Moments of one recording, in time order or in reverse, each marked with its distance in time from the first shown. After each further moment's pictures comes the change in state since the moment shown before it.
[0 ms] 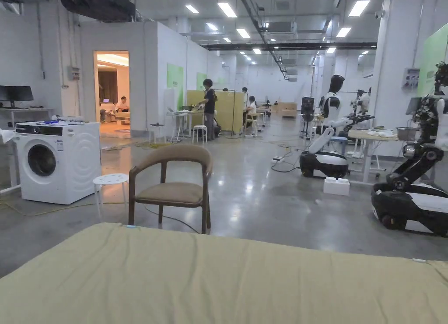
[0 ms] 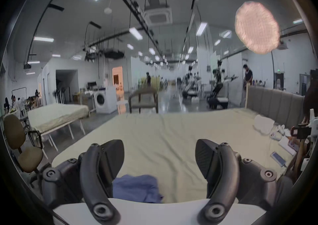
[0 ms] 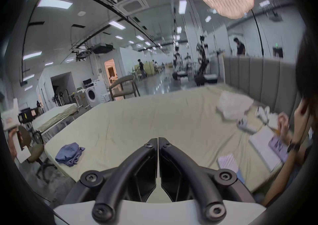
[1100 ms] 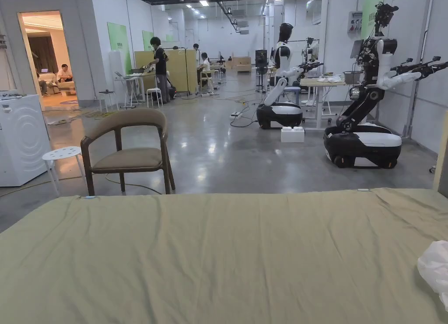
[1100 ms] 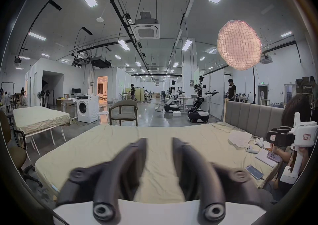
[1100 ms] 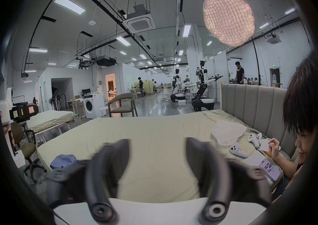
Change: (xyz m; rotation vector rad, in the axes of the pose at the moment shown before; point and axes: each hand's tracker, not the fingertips) left arm 0.051 0.018 0.023 0.063 -0.152 0.053; right arm -0.017 0.019 0.024 0.161 -0.040 0.039
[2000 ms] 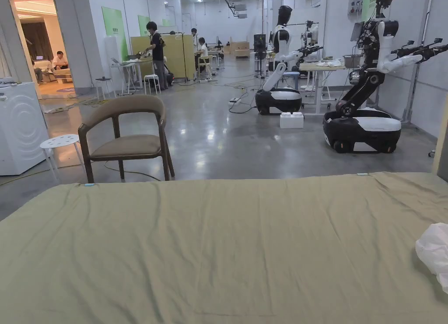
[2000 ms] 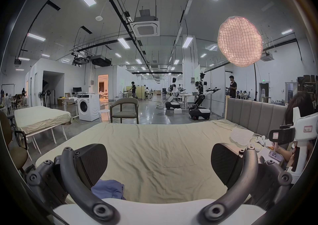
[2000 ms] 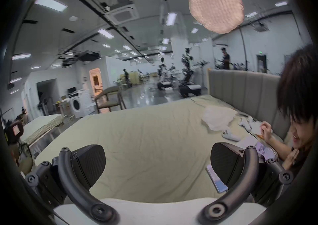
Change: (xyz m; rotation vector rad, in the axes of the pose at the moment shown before) left arm 0.009 -0.002 -0.010 -0.030 0.019 0.000; right arm -0.018 0.020 -0.018 -0.174 -0.182 -0.114
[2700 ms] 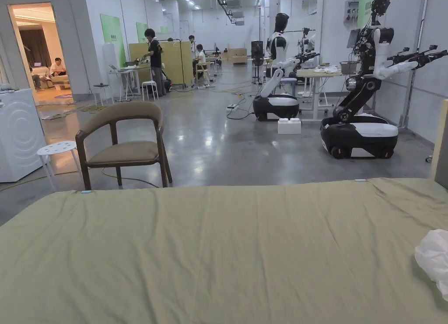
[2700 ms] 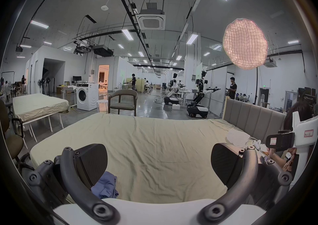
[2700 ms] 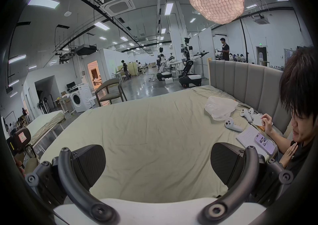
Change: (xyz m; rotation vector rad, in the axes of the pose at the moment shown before) left arm 0.002 -0.004 -0.007 -0.055 -0.017 0.075; right arm -0.025 0.006 0.006 -0.069 0.047 0.006
